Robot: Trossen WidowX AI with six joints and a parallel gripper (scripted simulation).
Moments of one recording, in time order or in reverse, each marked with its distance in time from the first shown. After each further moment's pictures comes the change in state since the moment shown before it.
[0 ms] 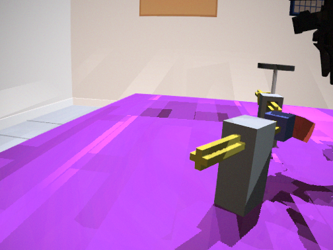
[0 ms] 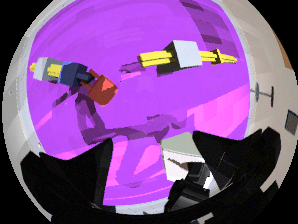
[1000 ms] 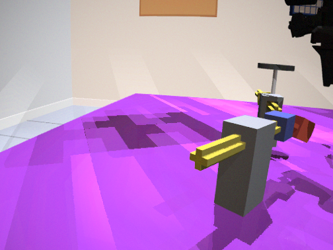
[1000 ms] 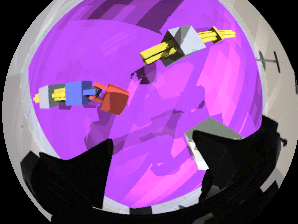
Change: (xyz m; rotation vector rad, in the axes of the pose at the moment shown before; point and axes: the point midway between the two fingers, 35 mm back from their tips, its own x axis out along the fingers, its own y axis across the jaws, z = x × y) arm 0.006 0.021 0.003 0.298 0.017 0.113
